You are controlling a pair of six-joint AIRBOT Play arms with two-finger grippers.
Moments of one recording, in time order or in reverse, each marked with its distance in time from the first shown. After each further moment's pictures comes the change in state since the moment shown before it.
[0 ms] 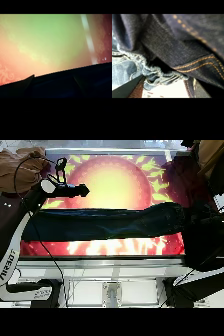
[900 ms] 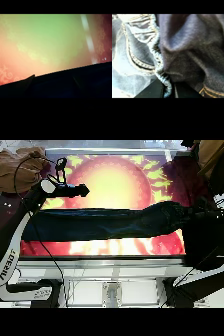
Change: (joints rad) left arm -0.002 0.000 0.000 0.000 0.000 0.000; right arm 0.084 0.001 0.006 0.205 -0.045 -0.134
